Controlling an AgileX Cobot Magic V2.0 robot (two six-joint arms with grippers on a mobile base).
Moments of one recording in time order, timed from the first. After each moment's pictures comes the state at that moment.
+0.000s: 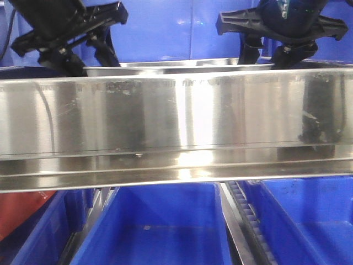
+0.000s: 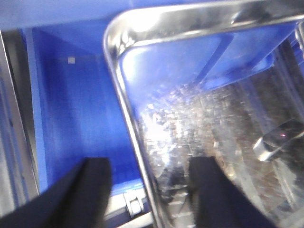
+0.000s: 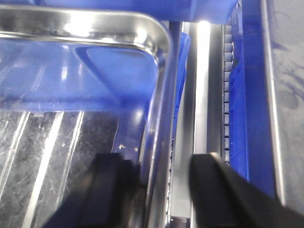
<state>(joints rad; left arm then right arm) -0.36 1.70 -1.30 -0.26 0.67 0.02 0.36 1.65 -1.24 -0.06 0.62 0.33</state>
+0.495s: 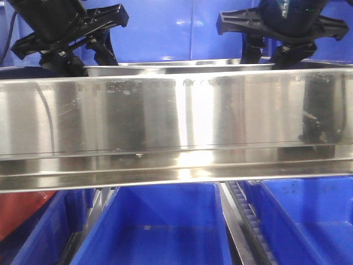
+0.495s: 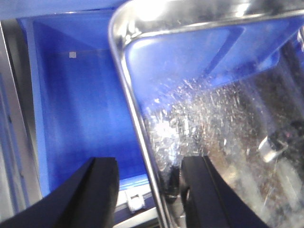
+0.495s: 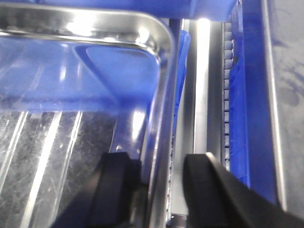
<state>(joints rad) -0.36 1.70 -1.30 -0.26 0.67 -0.01 0.36 1.65 -1.24 -0.05 0.64 0.33</state>
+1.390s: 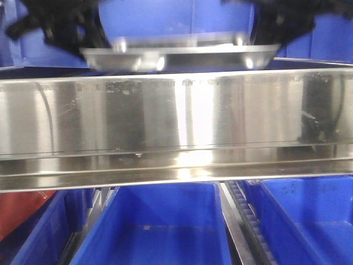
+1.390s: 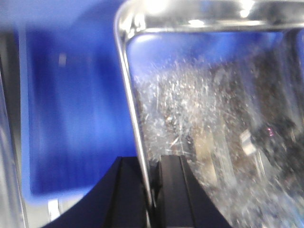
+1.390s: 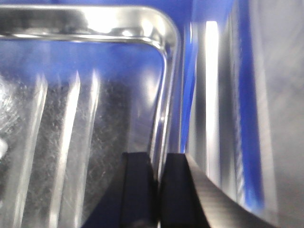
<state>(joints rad) -0.37 1.61 -1.30 -0.28 0.68 -0.04 0.37 1.55 -1.25 -0.04 0.65 0.35</state>
